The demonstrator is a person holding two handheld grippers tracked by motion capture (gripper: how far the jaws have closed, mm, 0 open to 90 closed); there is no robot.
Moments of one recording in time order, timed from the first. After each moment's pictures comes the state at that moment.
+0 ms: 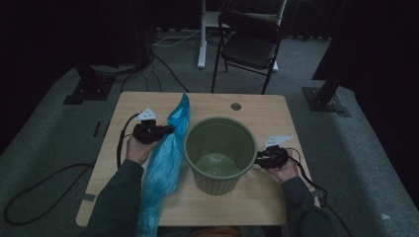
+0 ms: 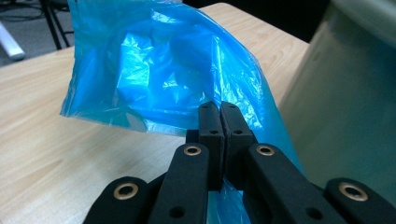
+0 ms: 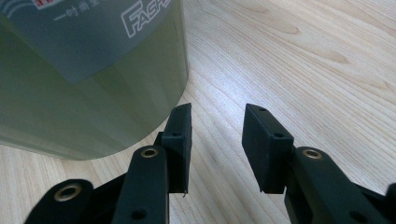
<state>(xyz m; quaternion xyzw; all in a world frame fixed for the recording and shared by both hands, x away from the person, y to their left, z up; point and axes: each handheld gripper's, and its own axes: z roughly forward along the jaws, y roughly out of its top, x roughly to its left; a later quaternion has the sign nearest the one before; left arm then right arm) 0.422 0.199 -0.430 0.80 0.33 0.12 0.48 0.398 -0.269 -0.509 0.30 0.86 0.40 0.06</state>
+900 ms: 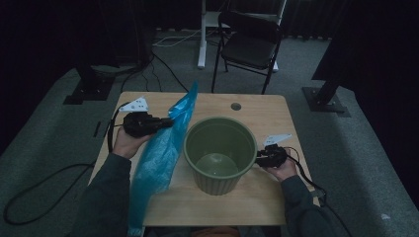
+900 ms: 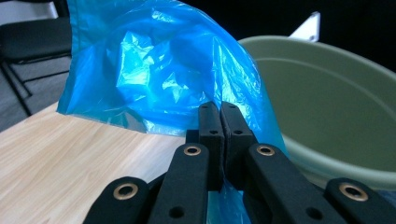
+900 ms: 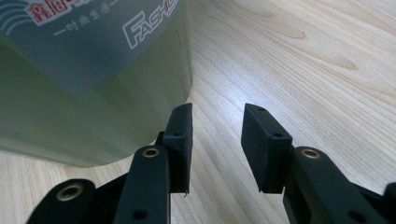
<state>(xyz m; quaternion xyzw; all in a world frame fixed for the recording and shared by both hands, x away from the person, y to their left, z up) 0.397 0.204 -0.356 0.82 0.22 0.10 0.53 0.402 -0.265 -0.509 0.30 0.86 0.41 0.05</state>
